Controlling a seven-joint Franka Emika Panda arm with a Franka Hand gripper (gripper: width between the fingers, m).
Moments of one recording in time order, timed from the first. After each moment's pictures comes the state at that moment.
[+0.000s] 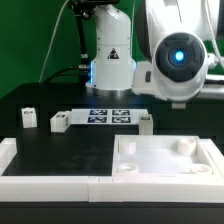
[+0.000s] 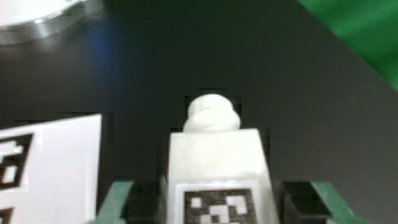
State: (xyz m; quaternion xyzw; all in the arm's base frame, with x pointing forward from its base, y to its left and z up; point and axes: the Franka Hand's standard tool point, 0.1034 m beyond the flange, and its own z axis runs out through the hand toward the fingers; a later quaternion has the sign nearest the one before) arm 0.368 0.140 0.074 -0.84 0.10 0.53 0.07
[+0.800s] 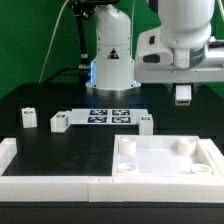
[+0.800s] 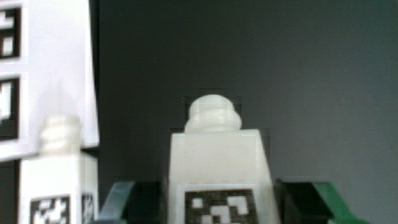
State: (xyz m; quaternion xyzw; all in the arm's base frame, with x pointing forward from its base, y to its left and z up) arm 0.411 0.137 0.091 -0.95 0.08 0.28 0.06
